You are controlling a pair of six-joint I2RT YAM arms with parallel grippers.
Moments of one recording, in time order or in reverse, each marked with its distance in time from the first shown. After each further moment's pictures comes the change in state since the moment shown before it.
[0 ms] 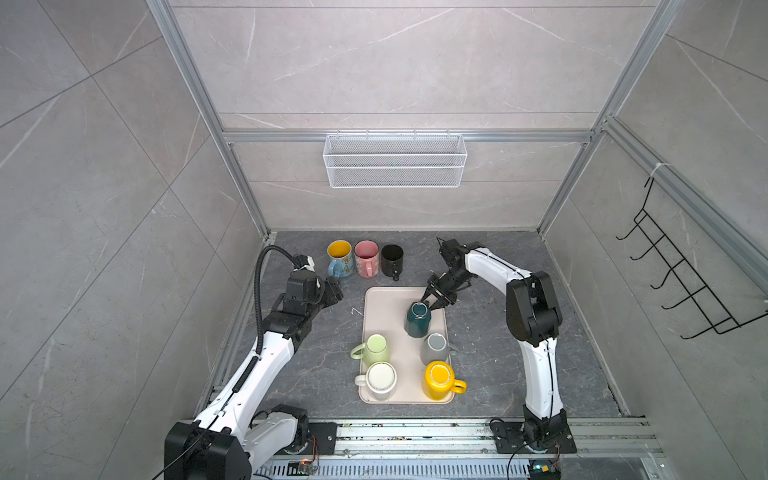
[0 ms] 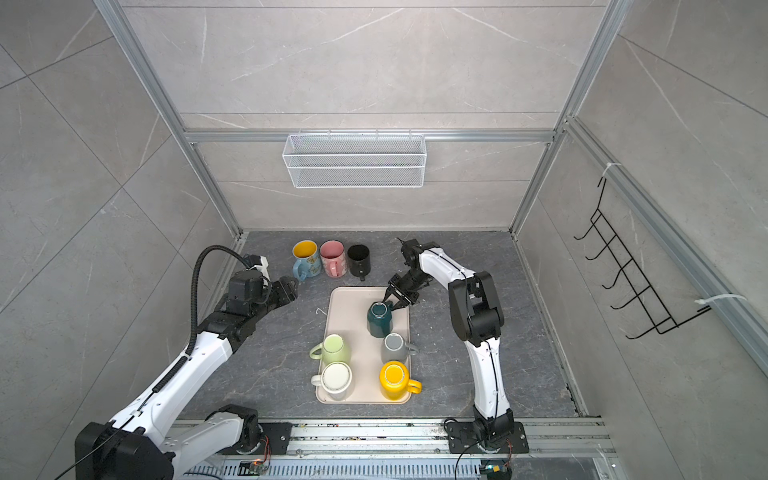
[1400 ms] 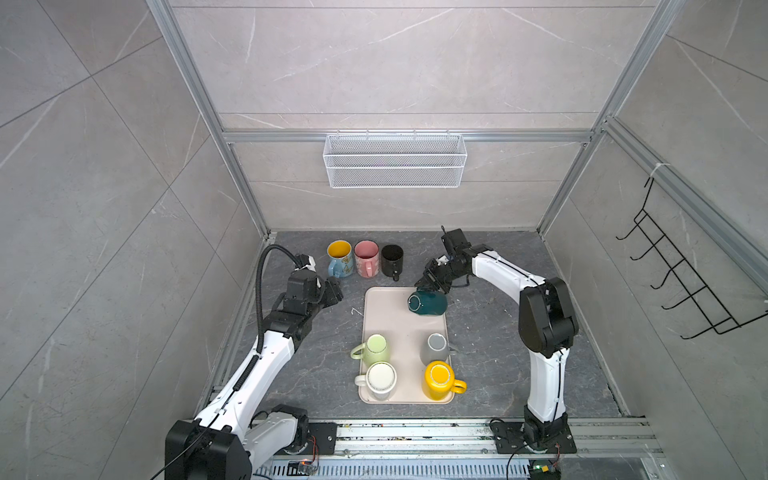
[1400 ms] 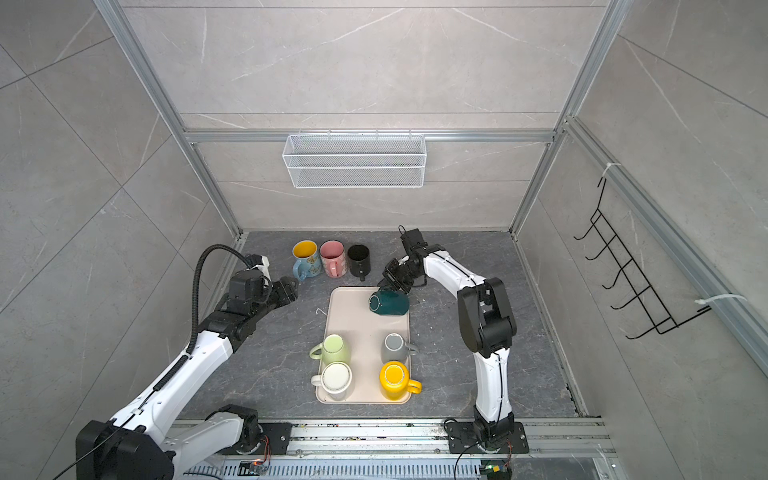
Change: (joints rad) left arm 0.000 0.015 0.008 -0.003 0.002 0.028; right arm 0.018 -0.183 -0.145 0.424 0.048 0.153
